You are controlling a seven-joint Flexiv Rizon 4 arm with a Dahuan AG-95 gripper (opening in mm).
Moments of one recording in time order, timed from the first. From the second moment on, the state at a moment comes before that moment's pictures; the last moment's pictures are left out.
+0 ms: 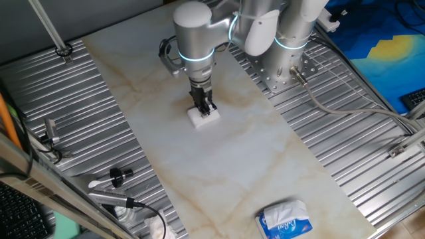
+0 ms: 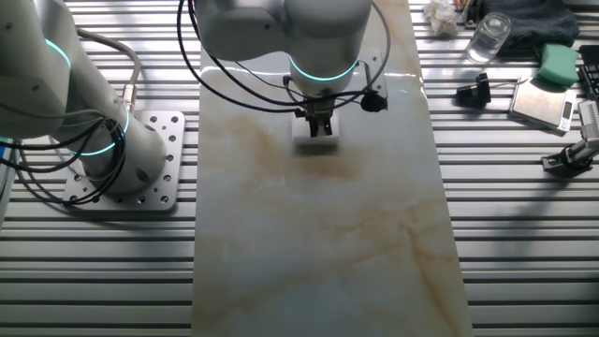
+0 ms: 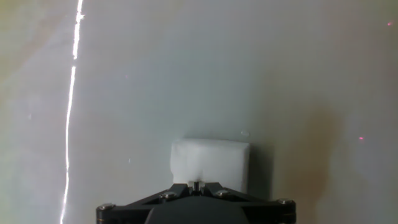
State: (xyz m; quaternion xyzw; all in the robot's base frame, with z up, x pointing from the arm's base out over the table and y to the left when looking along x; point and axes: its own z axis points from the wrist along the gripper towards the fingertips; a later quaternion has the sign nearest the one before) arm 0.395 0.076 0.018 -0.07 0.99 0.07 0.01
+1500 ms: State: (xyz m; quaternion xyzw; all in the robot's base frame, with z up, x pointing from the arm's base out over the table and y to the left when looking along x) arm 0.429 0.051 0.015 -0.10 0.99 0.08 0.01
